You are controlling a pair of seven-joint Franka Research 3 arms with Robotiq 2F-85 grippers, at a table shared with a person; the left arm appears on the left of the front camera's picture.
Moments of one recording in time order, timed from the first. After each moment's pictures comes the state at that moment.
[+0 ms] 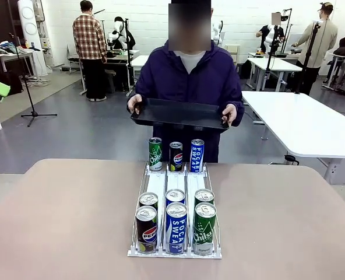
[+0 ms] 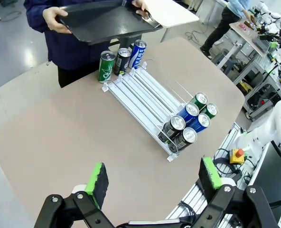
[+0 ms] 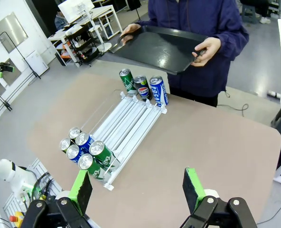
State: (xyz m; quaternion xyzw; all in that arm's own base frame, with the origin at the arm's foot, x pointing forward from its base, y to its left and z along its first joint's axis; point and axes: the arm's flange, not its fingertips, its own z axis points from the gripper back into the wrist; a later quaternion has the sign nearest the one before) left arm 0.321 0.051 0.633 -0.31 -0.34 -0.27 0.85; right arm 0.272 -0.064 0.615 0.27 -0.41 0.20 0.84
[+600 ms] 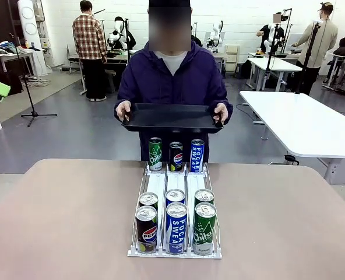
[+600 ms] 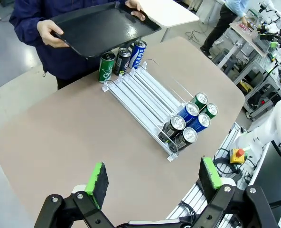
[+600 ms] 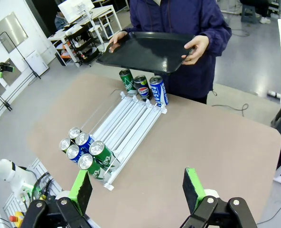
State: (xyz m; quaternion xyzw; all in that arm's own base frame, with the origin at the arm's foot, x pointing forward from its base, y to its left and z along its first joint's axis) left arm 0.321 0.051 0.633 -0.31 -0.34 -0.27 0.85; right arm 0.272 -0.064 0.615 0.27 -0.41 0.20 0.84
